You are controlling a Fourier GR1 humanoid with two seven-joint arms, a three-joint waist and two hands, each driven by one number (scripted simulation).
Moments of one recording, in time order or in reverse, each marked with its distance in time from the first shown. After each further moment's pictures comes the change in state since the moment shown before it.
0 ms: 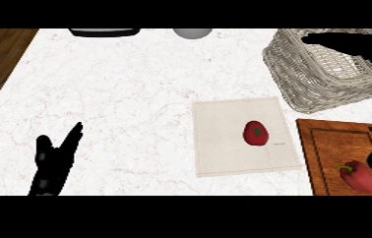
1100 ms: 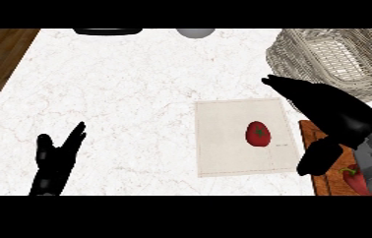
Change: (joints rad) left arm 0.011 -0.038 0.035 -0.044 -0.035 -0.043 0.053; right arm 0.311 0.322 0.060 -0.017 0.462 -0.074 -0.086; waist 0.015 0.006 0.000
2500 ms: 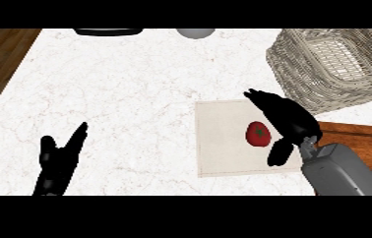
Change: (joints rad) left arm 0.003 -0.060 0.049 0.010 -0.064 -0.051 -0.018; right arm 0.142 0.270 0.012 0.309 0.459 -0.110 -0.333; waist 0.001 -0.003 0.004
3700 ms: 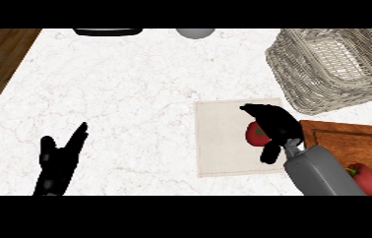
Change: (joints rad) left arm 0.004 -0.039 0.043 -0.008 -0.045 -0.033 0.007; right arm 0.026 0.126 -0.033 0.201 0.213 -0.004 -0.109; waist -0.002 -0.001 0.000
